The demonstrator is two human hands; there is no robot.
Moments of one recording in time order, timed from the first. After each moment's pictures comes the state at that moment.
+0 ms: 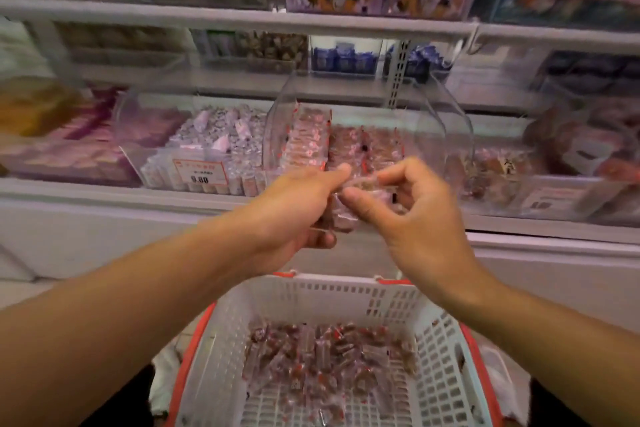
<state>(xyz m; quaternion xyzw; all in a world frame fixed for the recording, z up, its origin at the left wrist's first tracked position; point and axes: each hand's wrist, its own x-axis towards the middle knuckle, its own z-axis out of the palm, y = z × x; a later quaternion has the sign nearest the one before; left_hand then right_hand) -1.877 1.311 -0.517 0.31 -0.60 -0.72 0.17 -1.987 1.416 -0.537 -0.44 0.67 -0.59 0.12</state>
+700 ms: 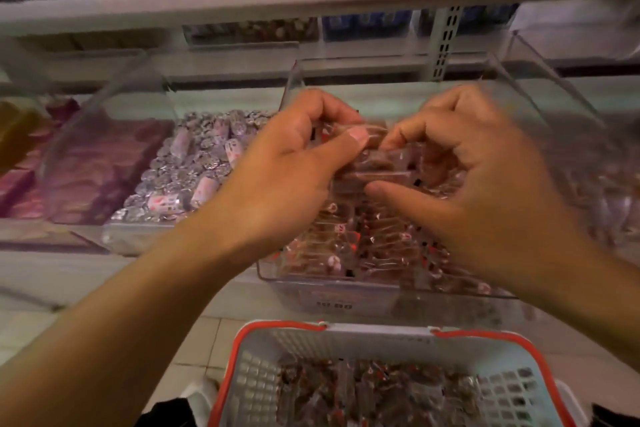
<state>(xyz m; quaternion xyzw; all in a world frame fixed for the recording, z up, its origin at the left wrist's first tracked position) -1.935 1.180 -0.492 0.27 -0.74 -0.57 0.25 -2.077 1.294 -0.511 -0.59 0.67 -0.44 0.06</state>
